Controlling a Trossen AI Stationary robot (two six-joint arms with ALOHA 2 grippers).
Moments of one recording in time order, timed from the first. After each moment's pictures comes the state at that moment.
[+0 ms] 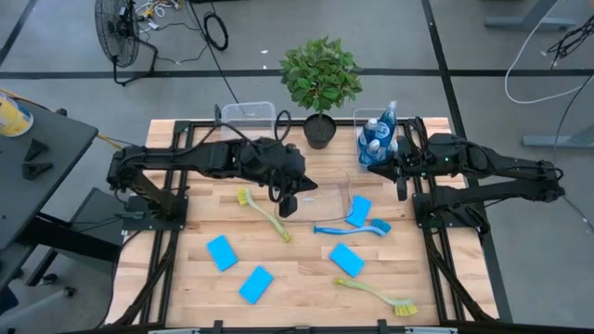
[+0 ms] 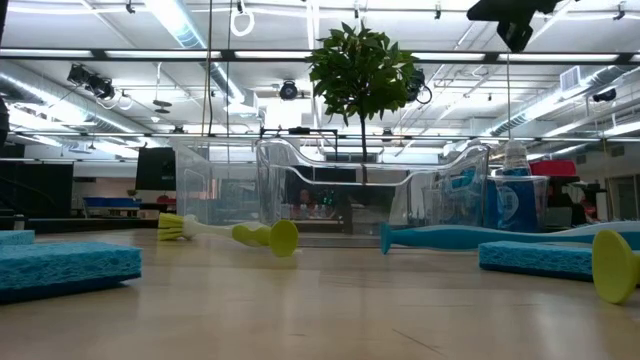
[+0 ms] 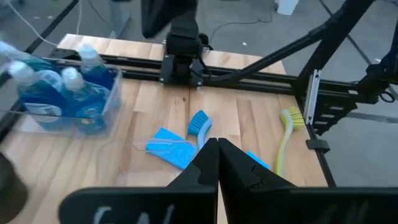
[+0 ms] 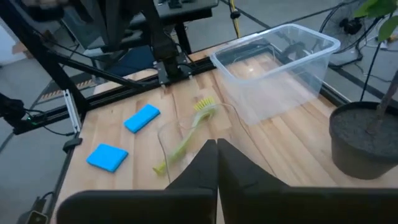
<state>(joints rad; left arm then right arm) -0.04 1.61 1.66 -0.52 0.01 -0.15 -0.09 0.67 0.84 -0.51 0.00 0.26</state>
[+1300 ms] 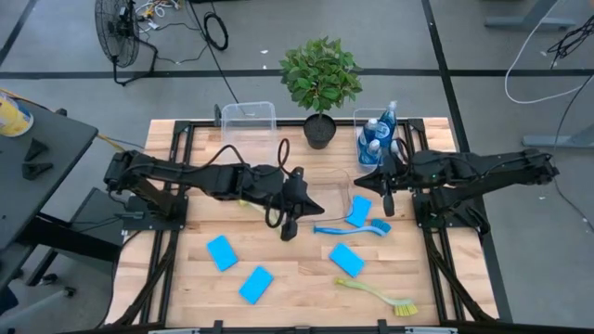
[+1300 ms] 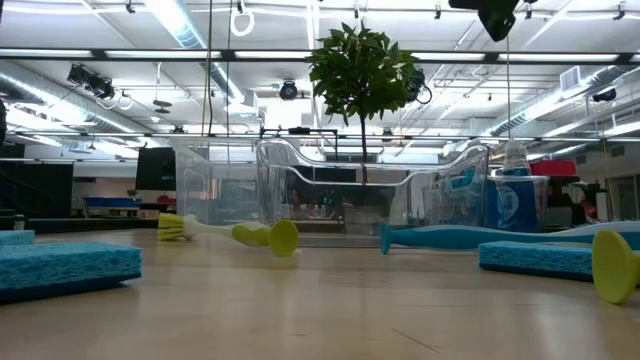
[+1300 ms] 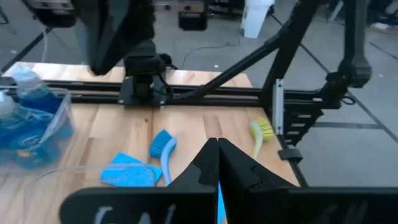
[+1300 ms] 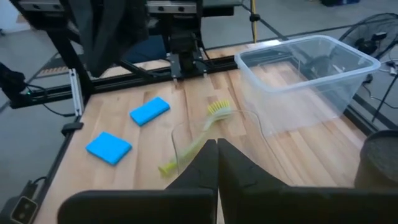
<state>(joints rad) -0.16 1.60 1.45 -0.17 0.01 -0.15 0.14 0.82 0.84 -0.37 0.18 0.20</state>
